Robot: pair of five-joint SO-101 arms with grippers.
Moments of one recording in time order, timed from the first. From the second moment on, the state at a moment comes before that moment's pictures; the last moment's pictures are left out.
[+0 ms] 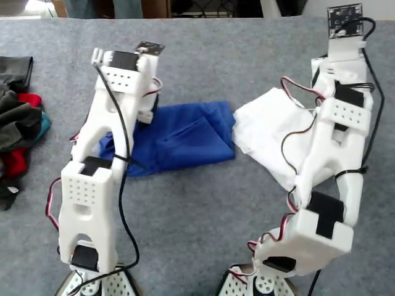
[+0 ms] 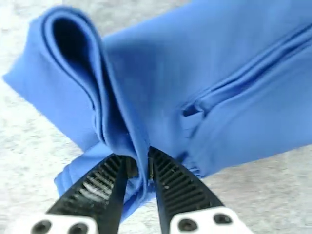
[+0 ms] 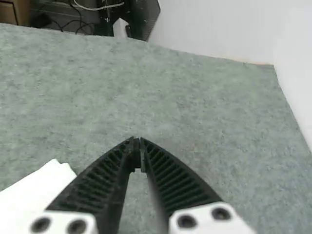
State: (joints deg) left arm 8.5 35.7 -40.7 100.3 -2.1; right arm 22.4 7.3 2.6 28.9 25.0
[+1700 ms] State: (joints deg) left arm 31.0 40.2 -51.6 86.5 17.6; right arm 25.5 11.5 -2.9 32.7 25.0
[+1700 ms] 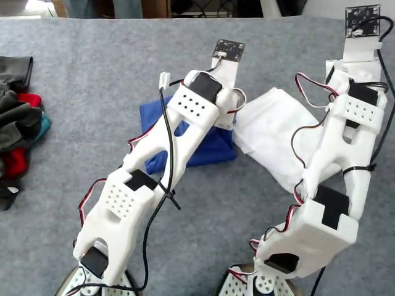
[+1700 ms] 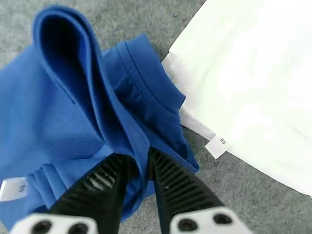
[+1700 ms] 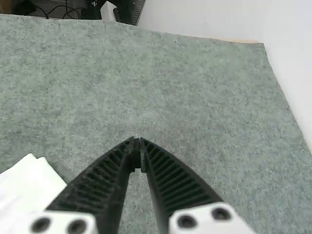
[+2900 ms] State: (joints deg) left arm -17.8 48.0 -56.0 99.6 11.6; right arm -13.5 29.1 -25.3 94.5 31.2
